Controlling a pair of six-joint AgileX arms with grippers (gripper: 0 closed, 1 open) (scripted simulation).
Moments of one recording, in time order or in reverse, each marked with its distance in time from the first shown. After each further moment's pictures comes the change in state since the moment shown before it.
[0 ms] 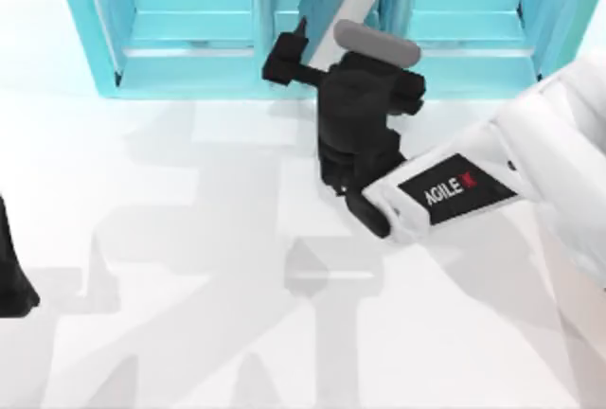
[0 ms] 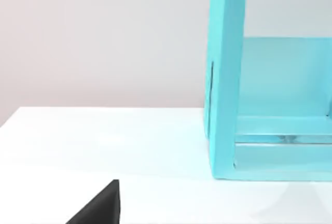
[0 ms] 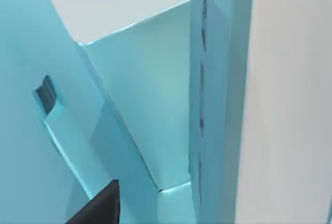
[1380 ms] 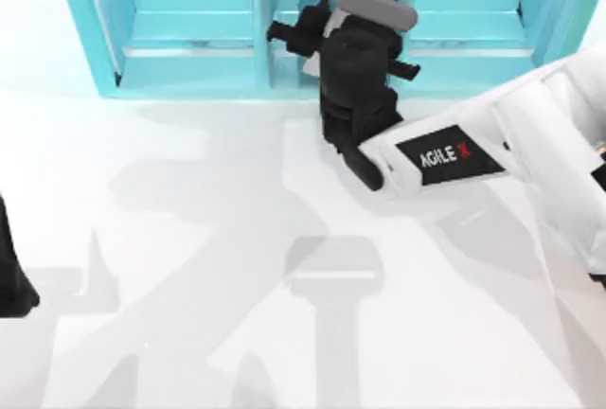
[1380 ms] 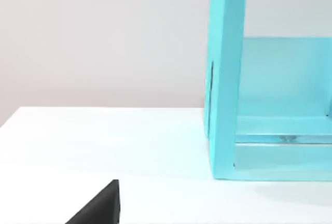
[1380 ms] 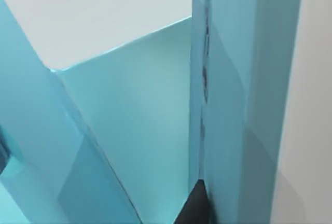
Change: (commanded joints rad) left arm 0.000 0.000 0.000 0.000 0.000 0.000; right arm -0.072 0.113 0.248 -0.132 -0.071 -0.005
